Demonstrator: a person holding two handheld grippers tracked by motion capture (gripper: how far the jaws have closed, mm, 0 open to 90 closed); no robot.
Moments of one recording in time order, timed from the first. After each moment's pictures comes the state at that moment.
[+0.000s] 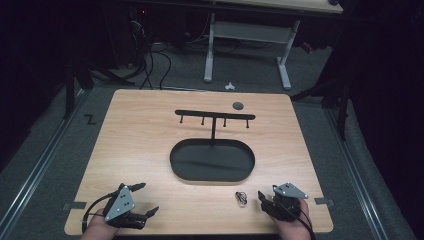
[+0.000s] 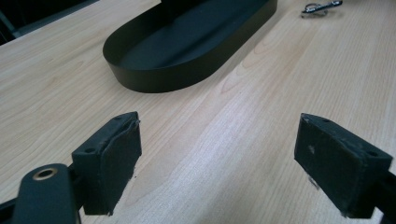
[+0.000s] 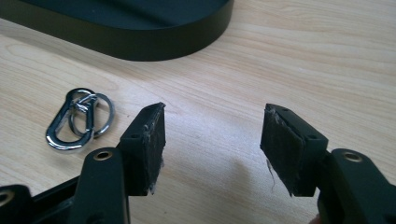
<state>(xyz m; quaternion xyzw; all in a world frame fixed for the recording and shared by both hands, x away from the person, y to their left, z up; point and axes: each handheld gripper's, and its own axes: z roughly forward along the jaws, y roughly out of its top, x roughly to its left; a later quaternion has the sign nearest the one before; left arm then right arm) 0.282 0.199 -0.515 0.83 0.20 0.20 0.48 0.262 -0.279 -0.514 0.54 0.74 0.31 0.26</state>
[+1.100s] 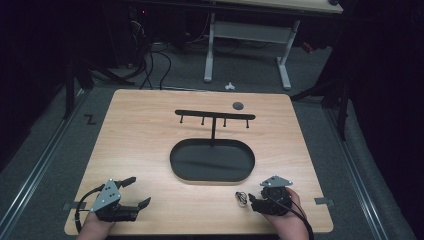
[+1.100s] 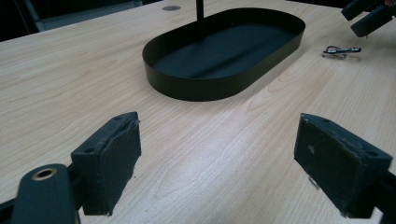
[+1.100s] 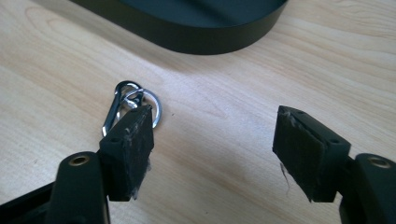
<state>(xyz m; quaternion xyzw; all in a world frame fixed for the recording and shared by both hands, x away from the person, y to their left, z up) 0.290 0.221 -0.512 0.79 0.26 0.19 0.52 0.278 -0.250 -0.491 0.51 0.80 0.24 0.21</state>
